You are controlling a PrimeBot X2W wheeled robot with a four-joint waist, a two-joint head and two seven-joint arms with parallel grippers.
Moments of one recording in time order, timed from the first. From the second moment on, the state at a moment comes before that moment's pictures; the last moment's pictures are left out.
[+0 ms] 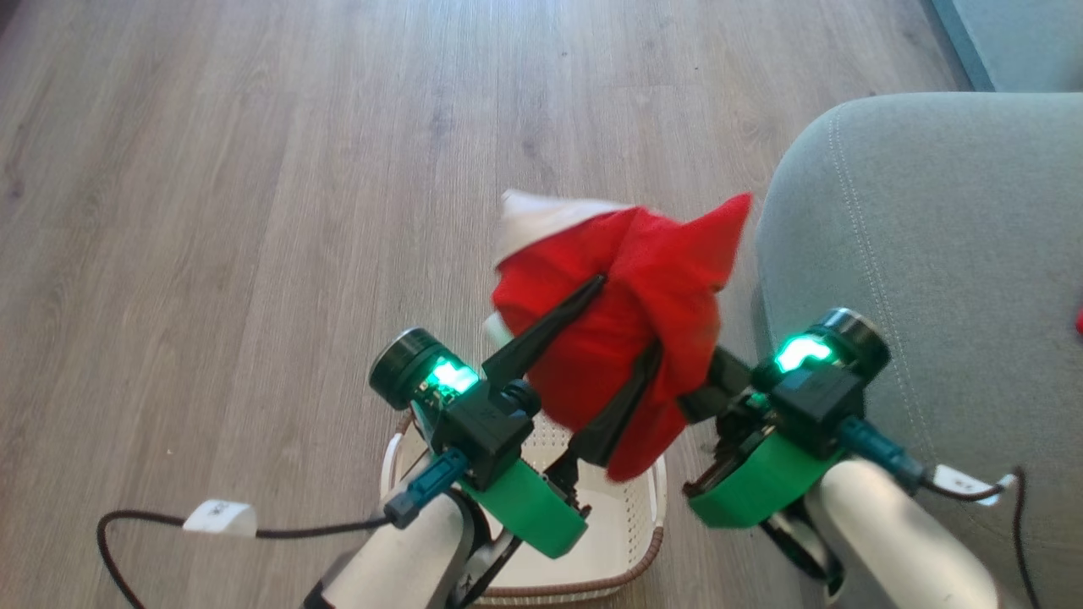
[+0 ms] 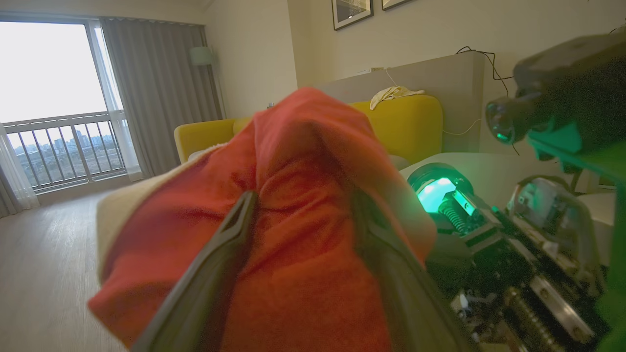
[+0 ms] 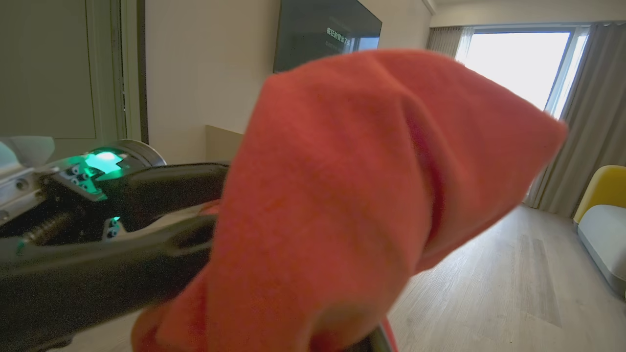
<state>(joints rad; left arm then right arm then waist) -0.29 0.05 -0.61 0.02 -0.17 -0.08 -0.26 -0.29 -0.25 0.57 0.04 0.26 0.13 -0.25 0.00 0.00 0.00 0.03</state>
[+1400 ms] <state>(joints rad) -0.16 0.05 -0.60 0.23 -0.13 -0.11 -0.26 -0.07 -0.22 -0.02 0.09 0.18 0.13 -0.26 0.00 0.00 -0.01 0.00</state>
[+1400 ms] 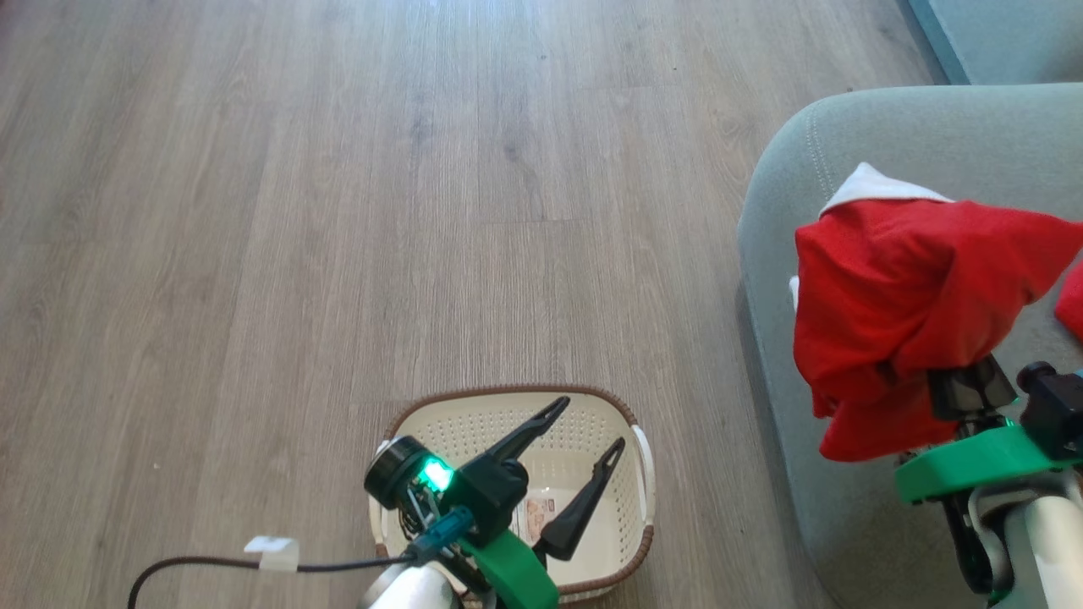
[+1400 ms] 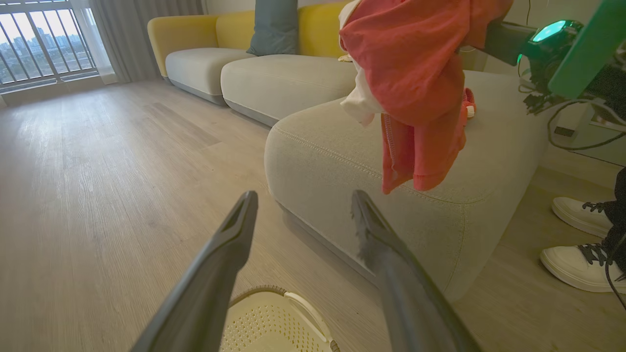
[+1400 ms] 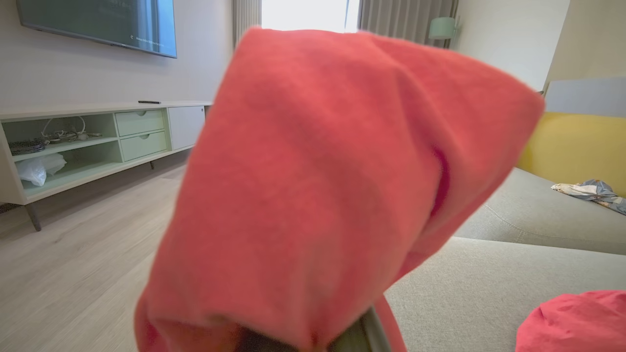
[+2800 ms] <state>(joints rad) -0.18 0.05 -0.65 0.25 -0.16 -0.09 -0.26 -0.08 -0.21 -0.07 0.09 0.18 0.13 -0.26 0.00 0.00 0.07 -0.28</state>
